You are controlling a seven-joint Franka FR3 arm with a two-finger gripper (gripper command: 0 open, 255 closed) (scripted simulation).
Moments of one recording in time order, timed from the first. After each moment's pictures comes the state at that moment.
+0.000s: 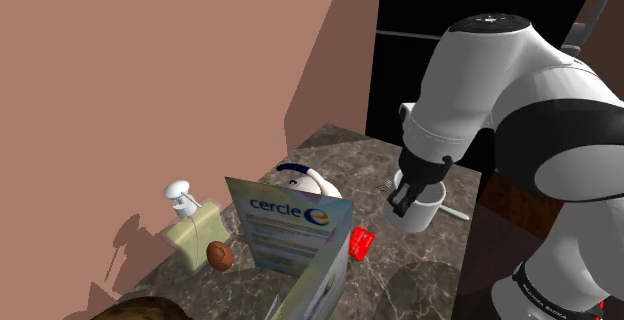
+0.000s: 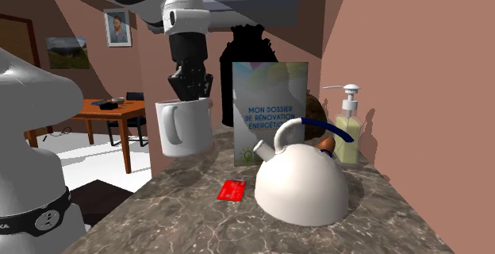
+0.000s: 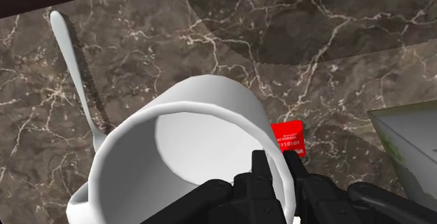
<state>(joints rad) 0.30 -0.82 0.37 -2.69 0.22 1.98 0.39</state>
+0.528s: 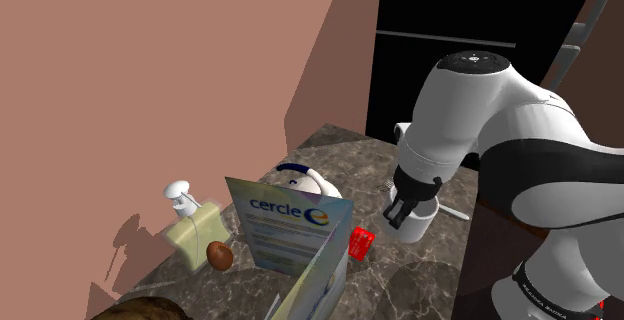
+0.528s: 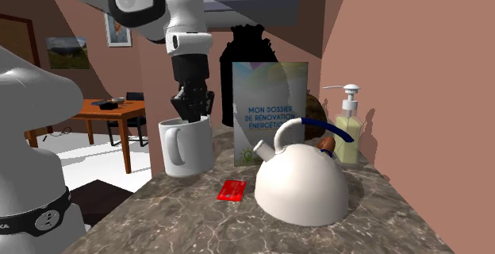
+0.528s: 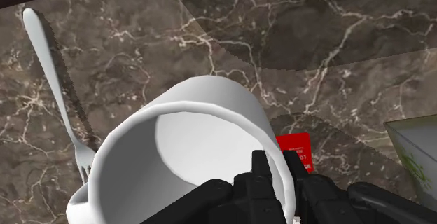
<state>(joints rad) 0.30 -0.78 0.40 -2.77 0.24 2.10 0.39</state>
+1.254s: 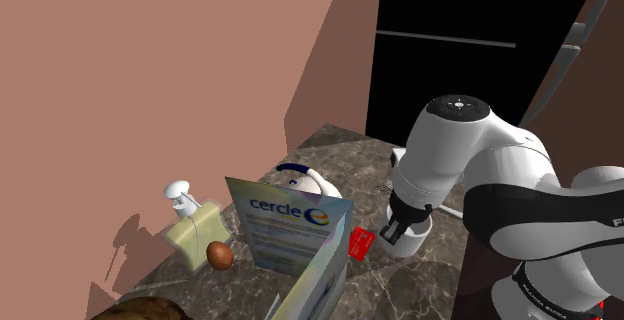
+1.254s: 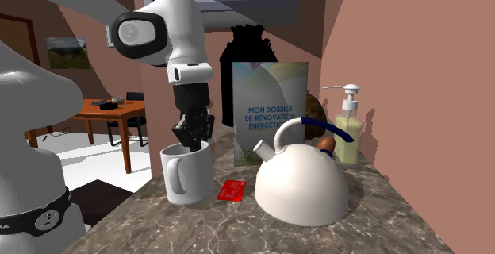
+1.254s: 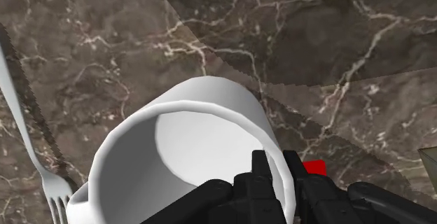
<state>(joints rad) 0.31 -0.69 0.45 -2.87 0.28 2.29 0.40</state>
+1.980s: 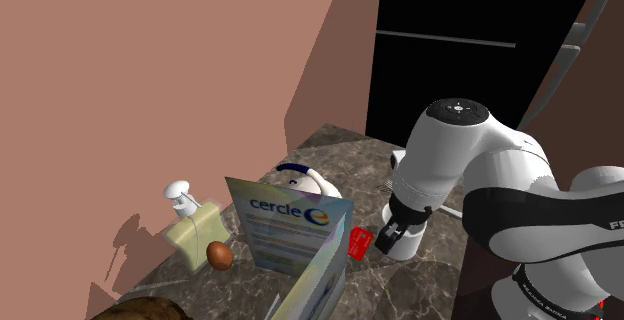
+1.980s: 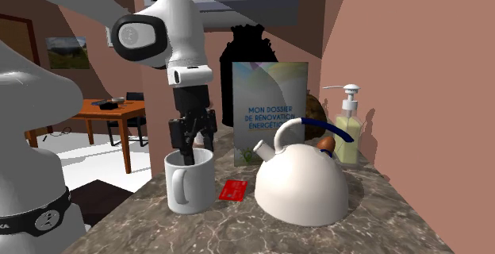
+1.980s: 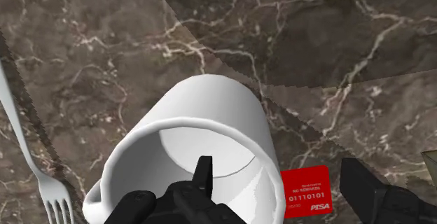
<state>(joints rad) 0.31 -0.69 0.46 -2.88 0.28 2.31 0.40</state>
